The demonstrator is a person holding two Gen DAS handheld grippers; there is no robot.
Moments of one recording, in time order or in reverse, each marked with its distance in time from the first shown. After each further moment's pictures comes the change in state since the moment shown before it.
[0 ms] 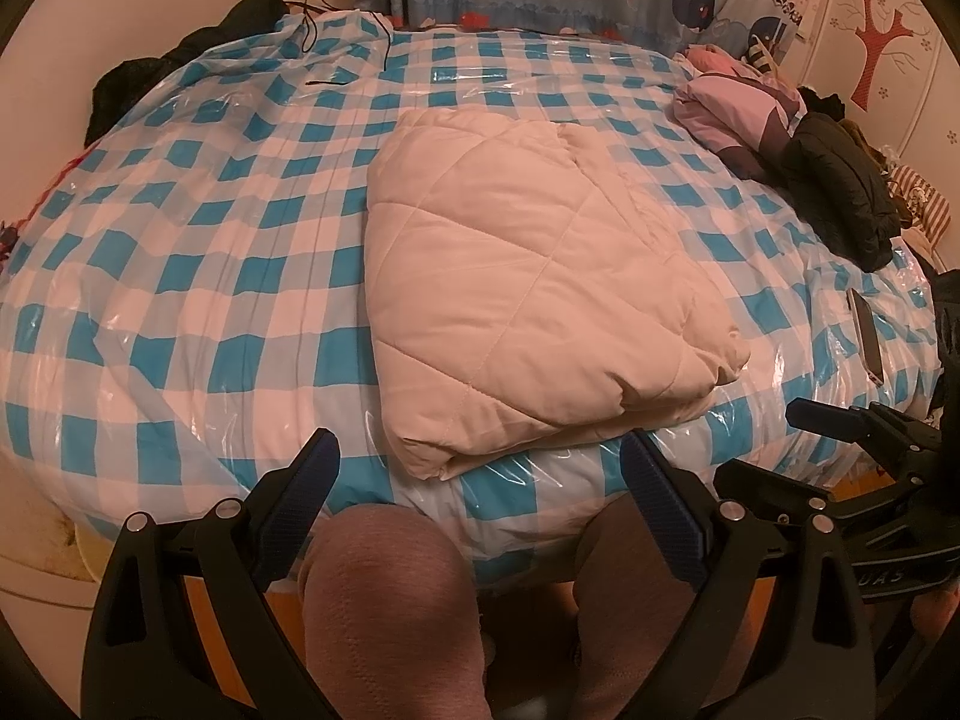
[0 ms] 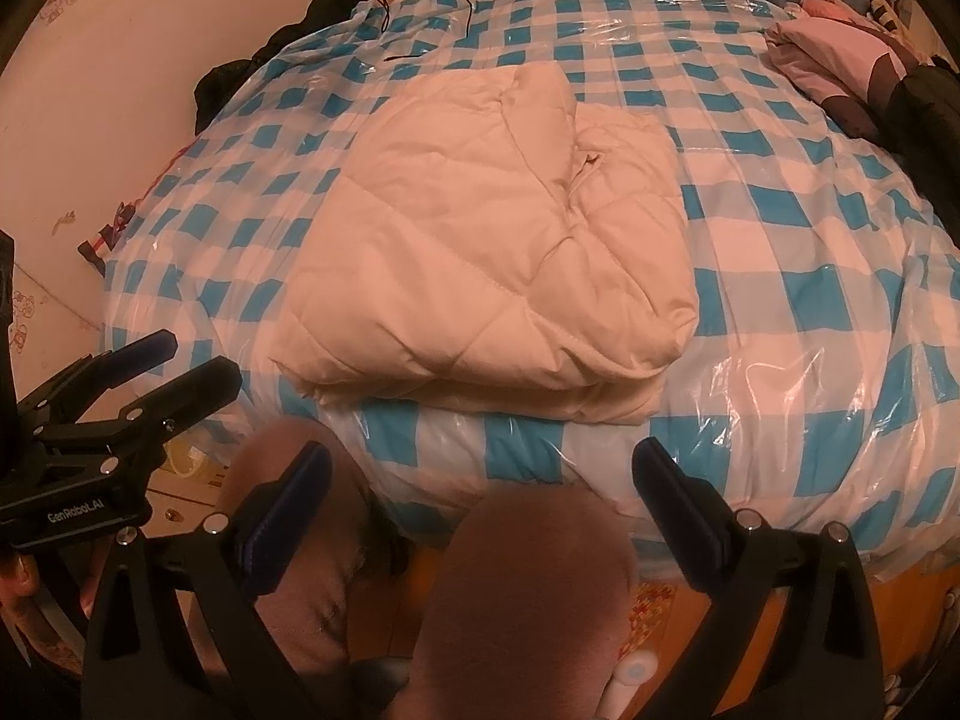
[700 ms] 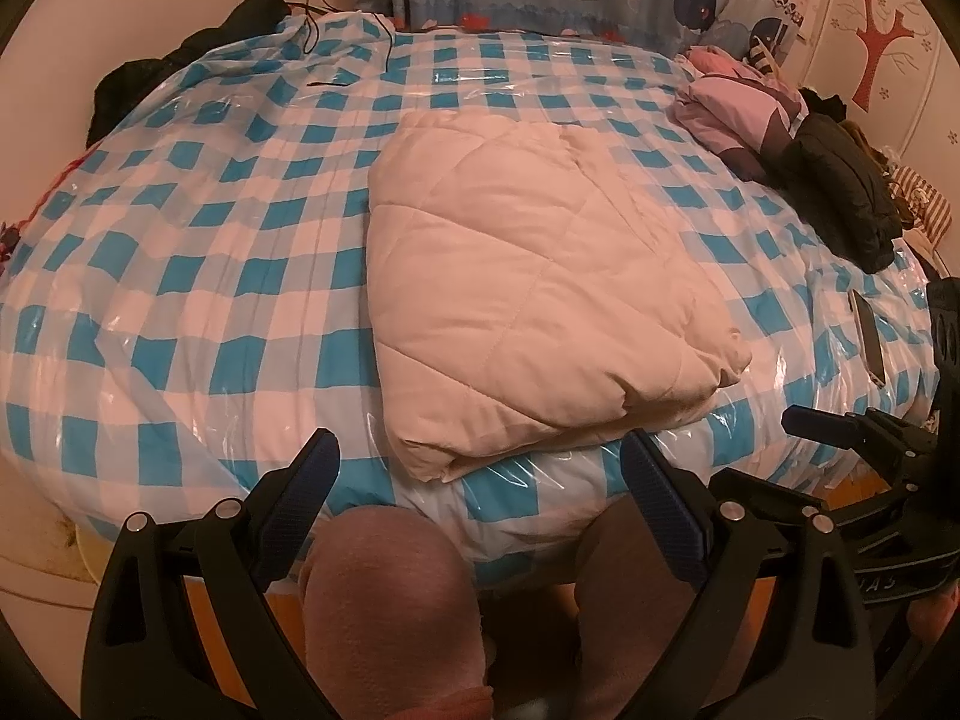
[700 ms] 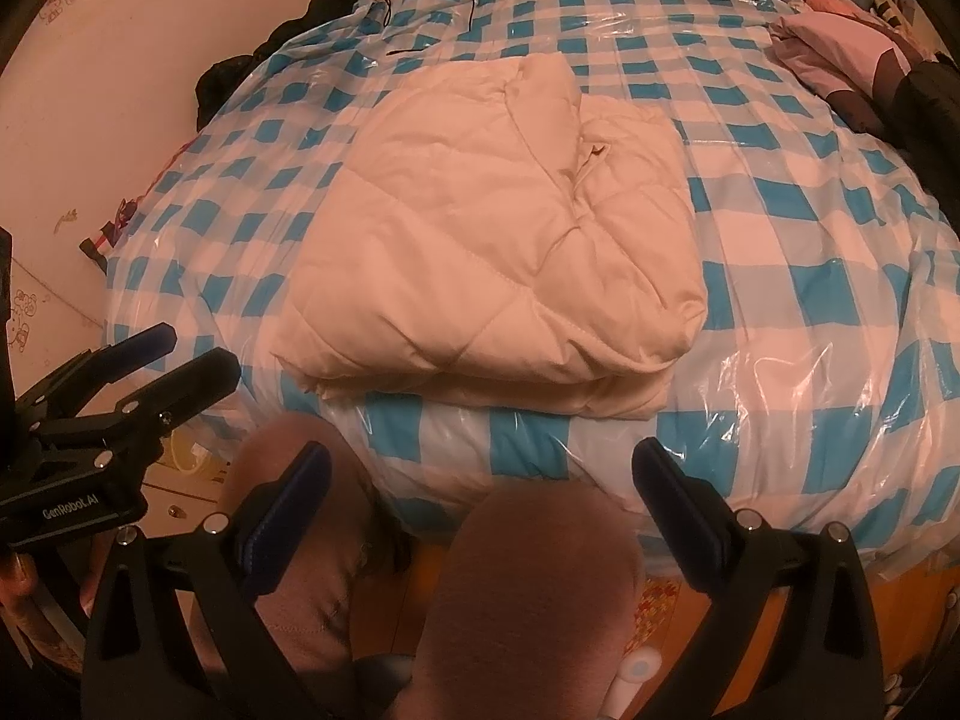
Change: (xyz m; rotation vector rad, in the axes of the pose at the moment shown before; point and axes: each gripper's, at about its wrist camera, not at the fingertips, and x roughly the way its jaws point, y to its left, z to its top) left arm -0.001 -0.001 0.004 0.001 -0.001 0.002; right arm 0.003 0.011 -0.013 0.000 0.012 0.009
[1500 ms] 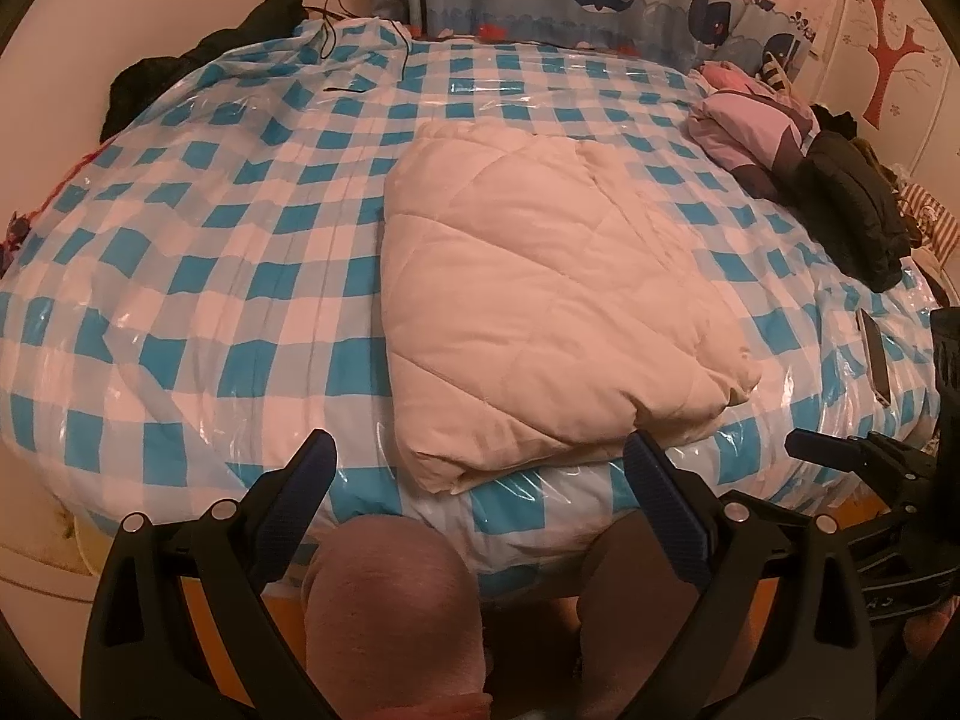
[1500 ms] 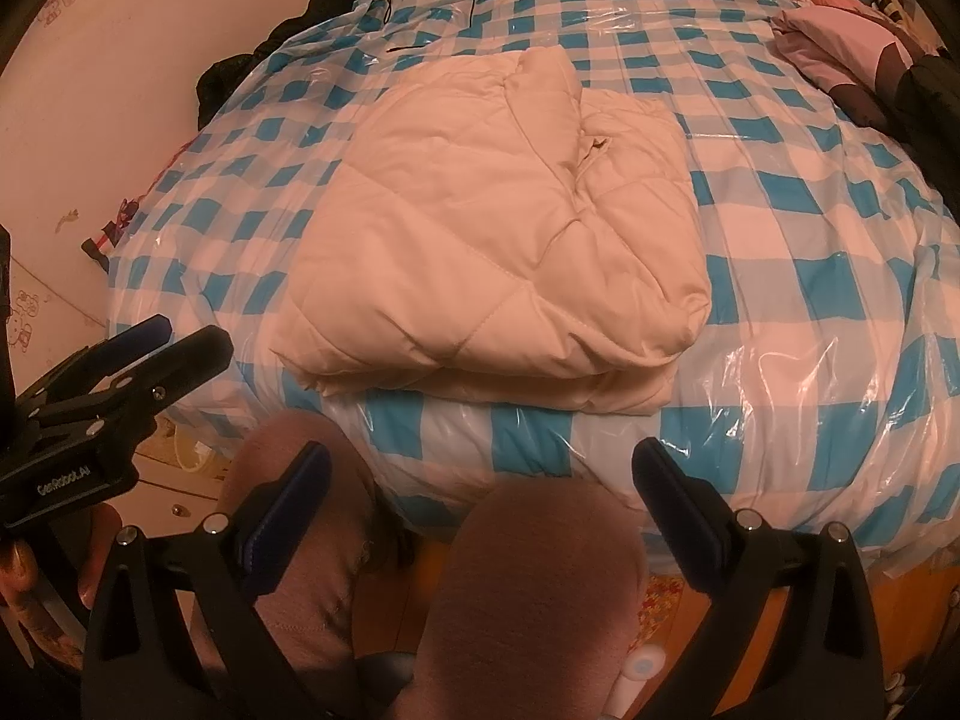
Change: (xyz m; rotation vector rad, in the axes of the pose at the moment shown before) left arm 0.000 0.005 0.000 -0.028 -0.031 0.021; right arm 0.000 -0.007 0.004 0.000 0.008 0.008
